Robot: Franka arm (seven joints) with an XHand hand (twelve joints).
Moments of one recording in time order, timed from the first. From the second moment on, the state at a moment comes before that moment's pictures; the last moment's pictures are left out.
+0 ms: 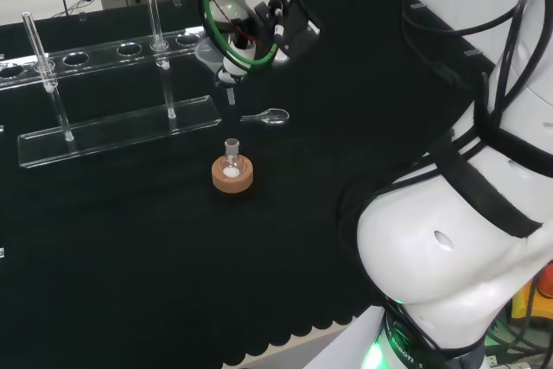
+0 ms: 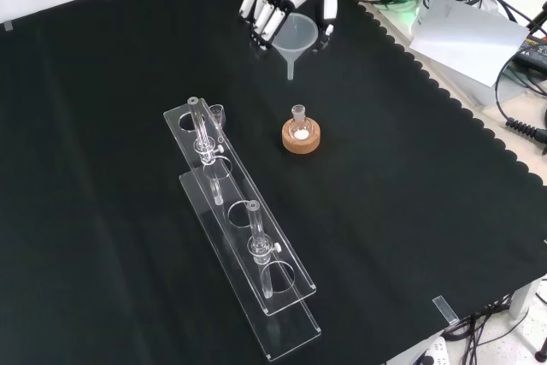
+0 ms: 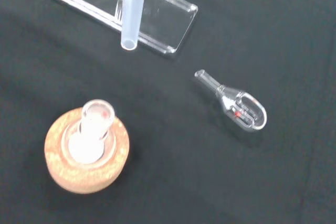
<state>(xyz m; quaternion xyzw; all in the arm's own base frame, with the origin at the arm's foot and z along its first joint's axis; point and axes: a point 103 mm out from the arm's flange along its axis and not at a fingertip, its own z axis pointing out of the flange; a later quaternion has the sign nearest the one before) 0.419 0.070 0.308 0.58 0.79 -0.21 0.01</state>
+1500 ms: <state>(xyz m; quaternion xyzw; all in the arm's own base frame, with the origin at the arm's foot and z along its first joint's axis) 0.535 0.067 0.367 0.58 0.80 -0.15 0.03</state>
